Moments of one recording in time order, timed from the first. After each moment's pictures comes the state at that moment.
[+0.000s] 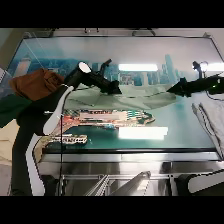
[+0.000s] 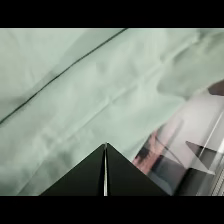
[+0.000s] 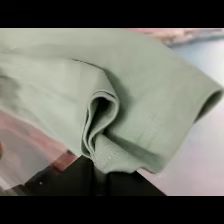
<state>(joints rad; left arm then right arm) -0.38 -2.18 1.94 0.66 -1.19 -1.26 -0.36 -1.75 1.42 -0.64 1.39 1.03</state>
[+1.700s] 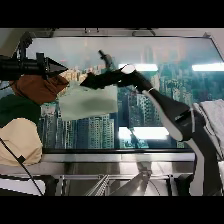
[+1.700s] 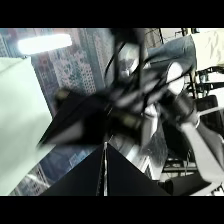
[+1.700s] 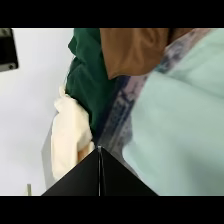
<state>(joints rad) 0.24 -1.65 1.53 0.34 -1.54 -1.07 0.45 -2.13 2.00 -0.26 1.08 1.17</state>
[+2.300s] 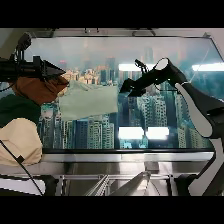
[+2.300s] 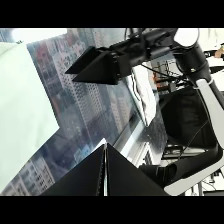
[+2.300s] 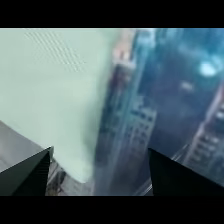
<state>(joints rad) 0.26 -1.65 1.53 0.35 -1.59 -1.04 0.22 -1.99 1.71 -0.79 1.24 1.40</state>
